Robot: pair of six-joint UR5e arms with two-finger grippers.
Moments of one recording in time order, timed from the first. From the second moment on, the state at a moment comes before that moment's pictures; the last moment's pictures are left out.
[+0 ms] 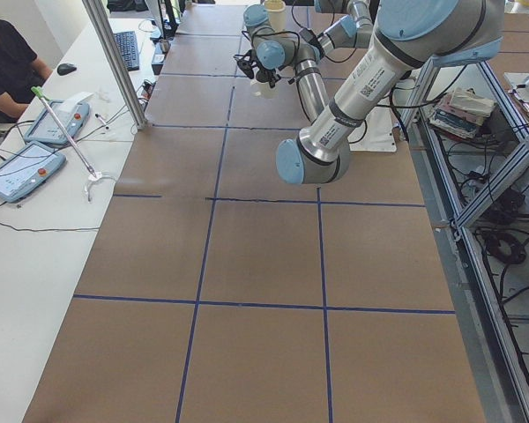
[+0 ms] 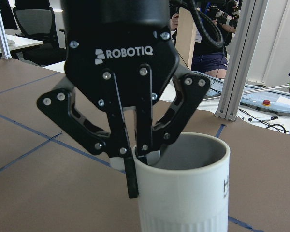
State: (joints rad) left arm -0.63 -2.43 -1.76 -1.43 -2.25 -1.86; right arm 0.03 -1.21 2.03 -0.96 0.67 0.72
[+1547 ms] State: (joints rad) left arm -0.61 -2.42 -1.87 -1.38 -2.30 -1.87; right arm 0.03 -1.20 2.01 -0.96 0.67 0.67
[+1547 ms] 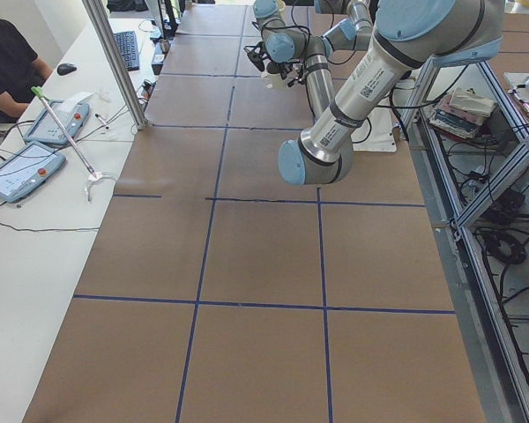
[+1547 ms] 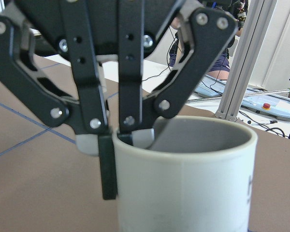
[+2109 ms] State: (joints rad) left arm -0.61 -2.42 -1.87 -1.38 -2.31 -1.87; right arm 0.04 -1.20 2.00 -0.96 0.67 0.67
